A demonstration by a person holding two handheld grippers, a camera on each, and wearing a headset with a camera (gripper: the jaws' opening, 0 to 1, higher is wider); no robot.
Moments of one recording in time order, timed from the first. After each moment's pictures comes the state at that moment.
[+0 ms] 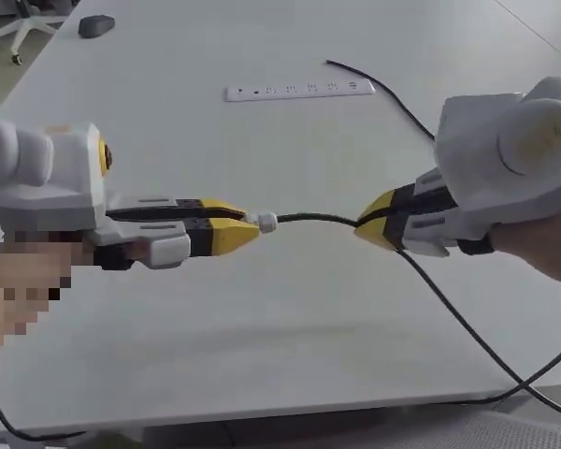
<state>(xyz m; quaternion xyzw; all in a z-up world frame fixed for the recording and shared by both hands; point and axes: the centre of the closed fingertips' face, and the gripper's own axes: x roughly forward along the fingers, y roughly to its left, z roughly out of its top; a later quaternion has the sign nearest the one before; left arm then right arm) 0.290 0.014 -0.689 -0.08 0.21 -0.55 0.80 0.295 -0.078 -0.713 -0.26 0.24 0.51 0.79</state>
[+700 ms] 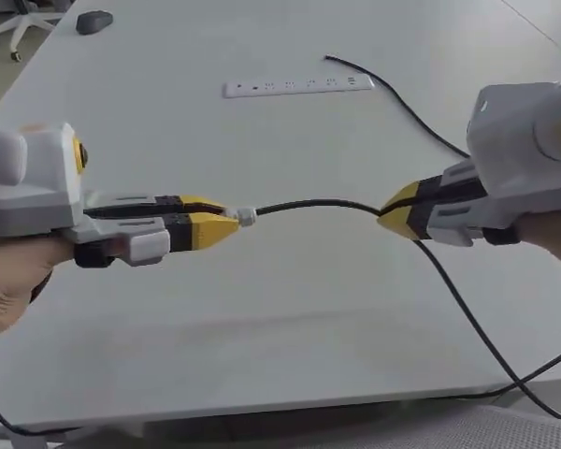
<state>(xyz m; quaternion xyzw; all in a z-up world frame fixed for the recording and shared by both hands) 0.292 0.038 -0.690 -0.08 0.21 -0.53 0.82 0.302 -0.098 -0.713 -0.24 0.25 0.48 0.80</state>
